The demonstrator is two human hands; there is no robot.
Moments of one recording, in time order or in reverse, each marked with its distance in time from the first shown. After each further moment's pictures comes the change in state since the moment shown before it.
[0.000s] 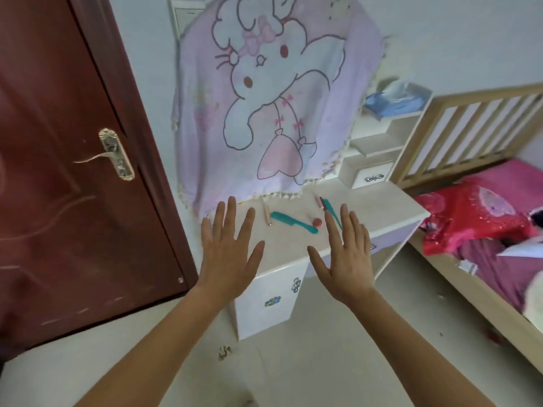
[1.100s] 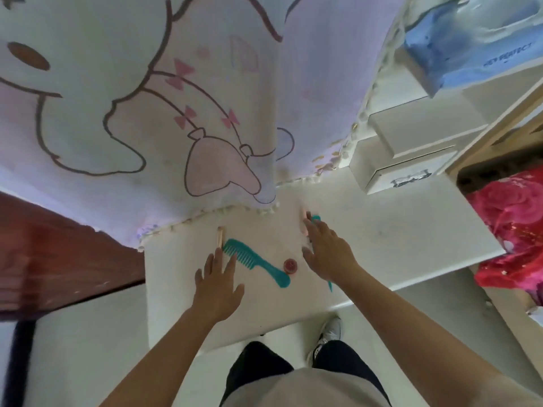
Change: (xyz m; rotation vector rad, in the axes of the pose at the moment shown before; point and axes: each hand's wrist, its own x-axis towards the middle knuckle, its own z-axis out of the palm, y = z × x) left_hand 0.258 0.064 0.303 0.057 -0.903 -0.399; right_hand 0.282 0.280 0.271 0.204 -0.820 0.033
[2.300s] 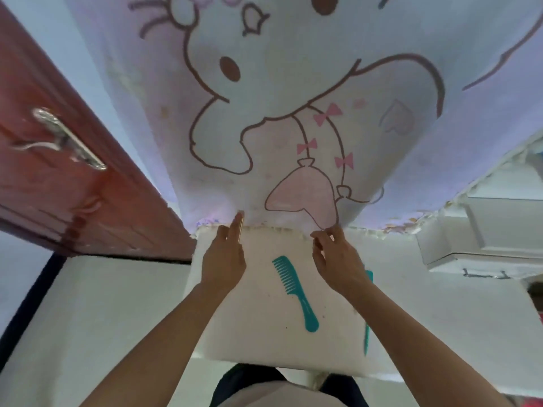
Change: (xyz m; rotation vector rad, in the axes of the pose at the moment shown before) left_hand 0.004 -0.075 -0.072 -0.413 0.640 -0.224; right_hand 0.058 -0.116 -0.031 0.000 0.172 -0.315
